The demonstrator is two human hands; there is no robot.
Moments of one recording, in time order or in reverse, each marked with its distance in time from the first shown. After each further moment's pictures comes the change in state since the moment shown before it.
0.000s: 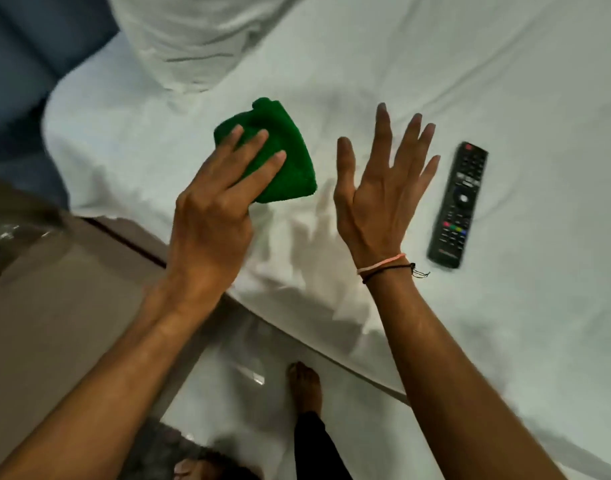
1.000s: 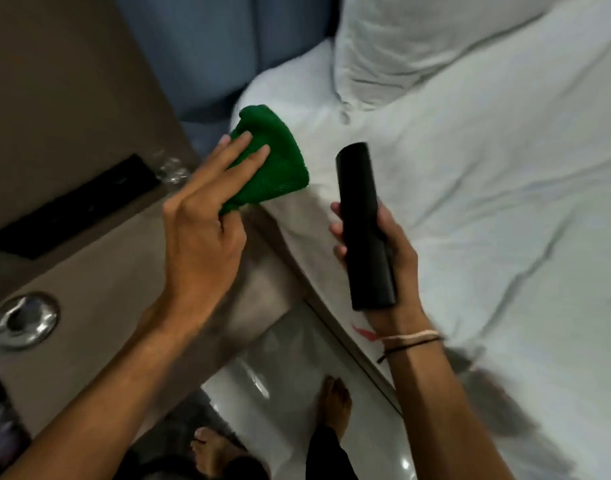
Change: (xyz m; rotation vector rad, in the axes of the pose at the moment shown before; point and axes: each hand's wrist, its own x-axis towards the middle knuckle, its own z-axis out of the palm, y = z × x) left_hand -0.086 -0.079 -0.122 -0.124 0.277 -0.442; right_hand -0.102 -0.113 -0.014 1.683 -0.994 0.792
